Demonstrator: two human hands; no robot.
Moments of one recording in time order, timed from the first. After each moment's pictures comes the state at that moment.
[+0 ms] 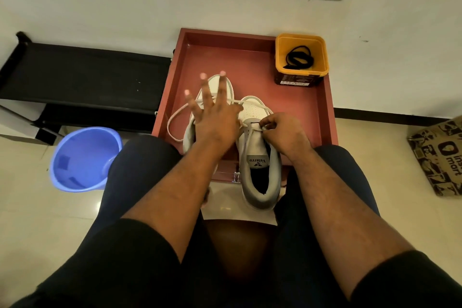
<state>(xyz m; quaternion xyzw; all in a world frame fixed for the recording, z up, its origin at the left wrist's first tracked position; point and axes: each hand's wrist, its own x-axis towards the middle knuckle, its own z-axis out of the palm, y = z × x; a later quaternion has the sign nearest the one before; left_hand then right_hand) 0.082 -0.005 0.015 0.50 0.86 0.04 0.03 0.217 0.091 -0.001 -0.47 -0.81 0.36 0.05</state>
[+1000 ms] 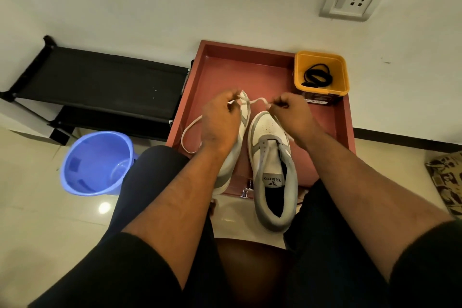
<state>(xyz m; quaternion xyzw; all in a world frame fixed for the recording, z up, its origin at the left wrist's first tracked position) 0.059 -0.005 0.034 0.30 0.79 0.52 0.11 0.159 0.126 0.012 -0.42 -0.75 0.48 0.18</state>
